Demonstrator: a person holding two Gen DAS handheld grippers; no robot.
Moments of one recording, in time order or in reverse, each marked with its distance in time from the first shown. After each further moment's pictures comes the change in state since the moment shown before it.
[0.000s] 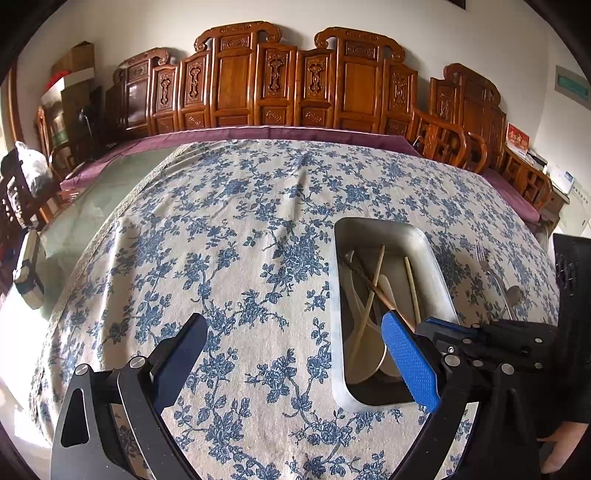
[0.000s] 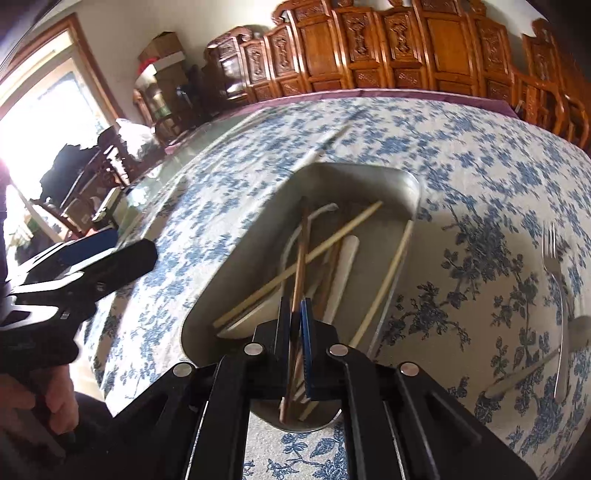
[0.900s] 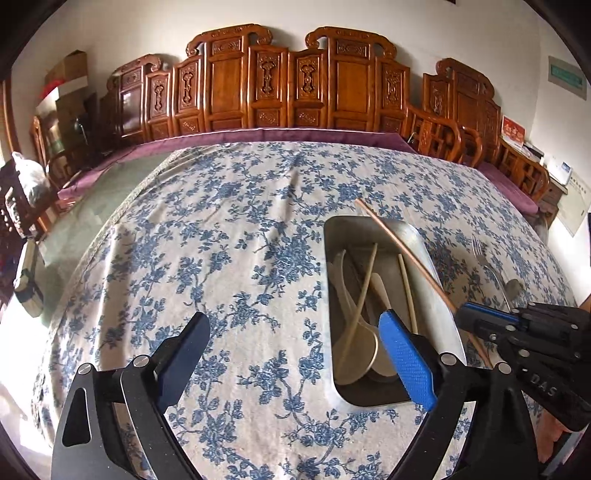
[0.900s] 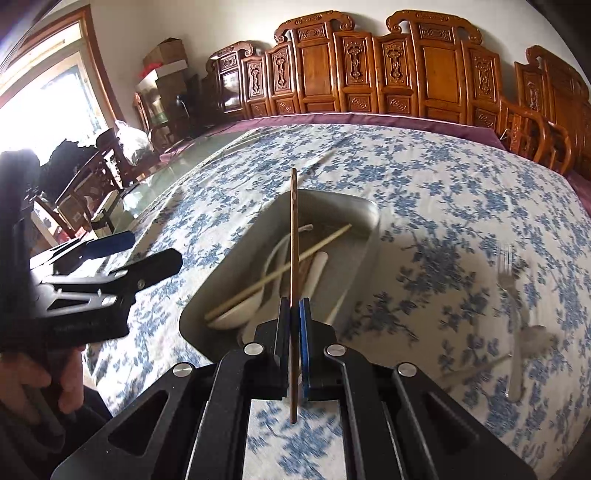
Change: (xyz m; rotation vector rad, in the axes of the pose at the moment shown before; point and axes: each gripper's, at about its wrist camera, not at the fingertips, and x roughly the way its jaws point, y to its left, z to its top) left arm 0.001 -0.010 0.000 0.035 -0.008 0.004; right arm -0.035 0.001 -0.002 -0.037 -0.051 -0.090
